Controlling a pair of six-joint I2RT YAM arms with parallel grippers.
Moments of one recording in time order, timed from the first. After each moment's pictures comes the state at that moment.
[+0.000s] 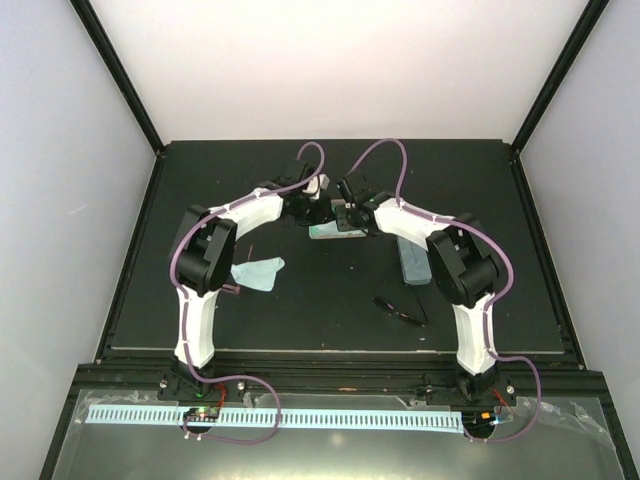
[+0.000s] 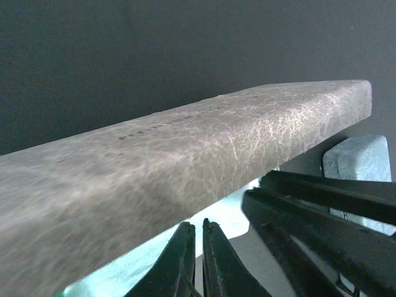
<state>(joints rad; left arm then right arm) -0.45 2.09 1.53 -0.41 0.41 -0.51 0.59 2.05 1.49 -0.45 0.13 0.37</state>
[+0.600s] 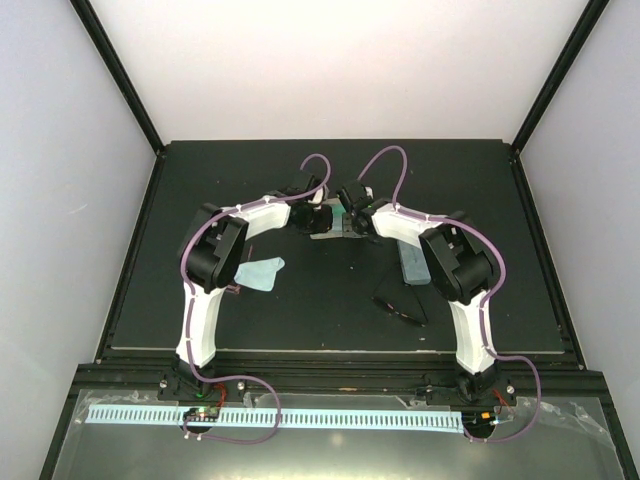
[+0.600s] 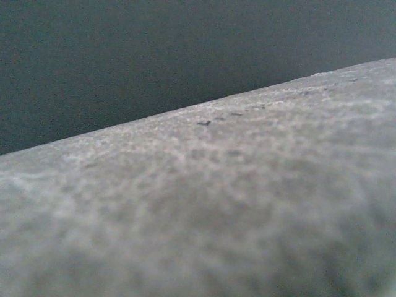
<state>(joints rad) -0.48 2.16 1.49 -0.33 0.28 -0.53 0.59 2.10 1.44 -0.42 0.24 0.48</state>
